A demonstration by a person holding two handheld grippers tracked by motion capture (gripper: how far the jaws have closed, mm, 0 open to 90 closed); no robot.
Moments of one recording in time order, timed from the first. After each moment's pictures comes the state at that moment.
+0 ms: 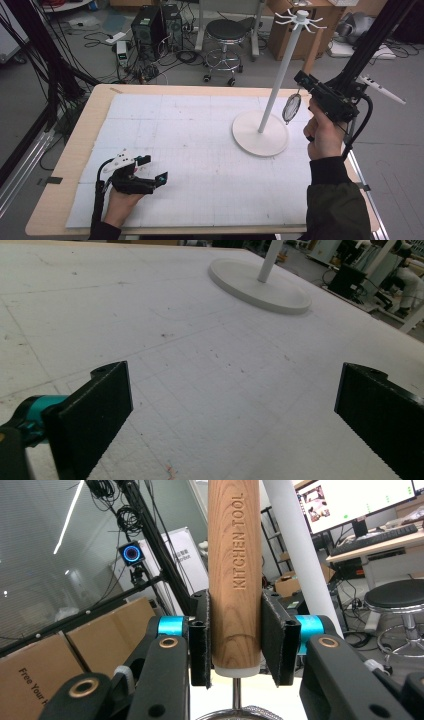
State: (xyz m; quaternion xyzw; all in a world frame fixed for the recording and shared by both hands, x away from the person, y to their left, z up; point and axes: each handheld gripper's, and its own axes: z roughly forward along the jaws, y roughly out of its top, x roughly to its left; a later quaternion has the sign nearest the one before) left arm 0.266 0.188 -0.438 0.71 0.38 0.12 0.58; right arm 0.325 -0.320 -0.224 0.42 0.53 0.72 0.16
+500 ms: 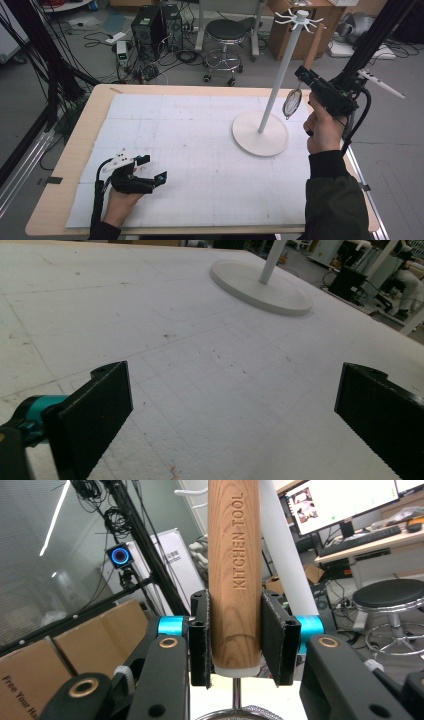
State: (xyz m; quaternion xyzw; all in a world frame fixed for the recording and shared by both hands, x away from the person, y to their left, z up) left arm 0.267 0.190 -0.438 0.71 0.38 0.12 0.58; right arm 0.335 -0.321 -0.220 0.44 0.52 0.71 0.17
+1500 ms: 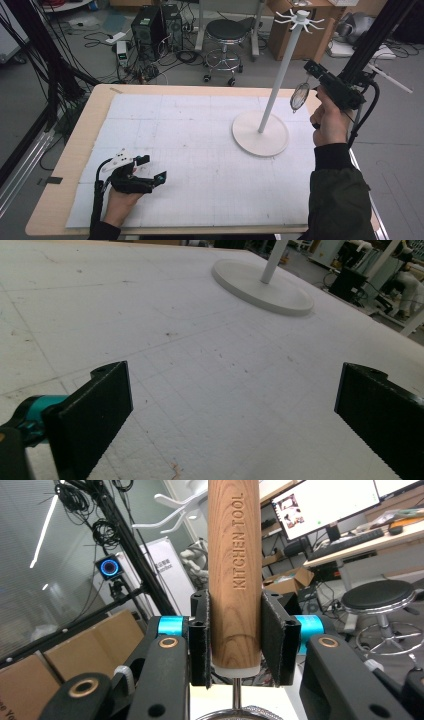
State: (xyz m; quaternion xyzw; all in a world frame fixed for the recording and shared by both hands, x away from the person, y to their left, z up) left arm 0.267 0.190 -0.440 0.71 0.39 0.11 0.58; right arm 0.350 -0.340 -0.216 0.45 0.50 0.71 0.18
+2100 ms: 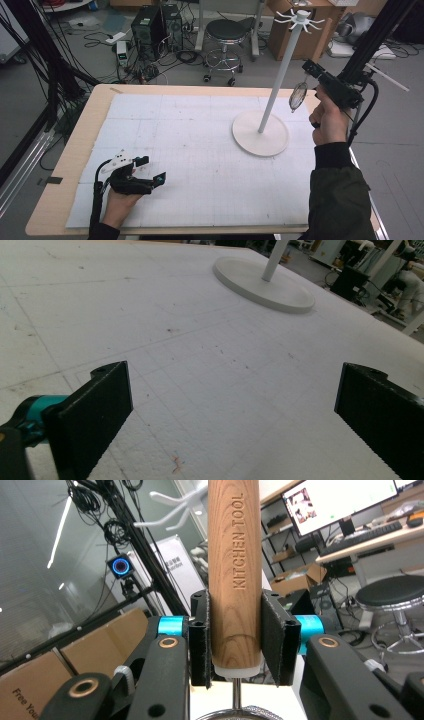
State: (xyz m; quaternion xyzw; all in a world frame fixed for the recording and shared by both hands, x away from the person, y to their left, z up) left arm 0.265 0.192 -0.441 0.71 0.39 0.11 0.57; right arm 0.357 -0.342 -0.220 0.44 0.51 0.72 0.15
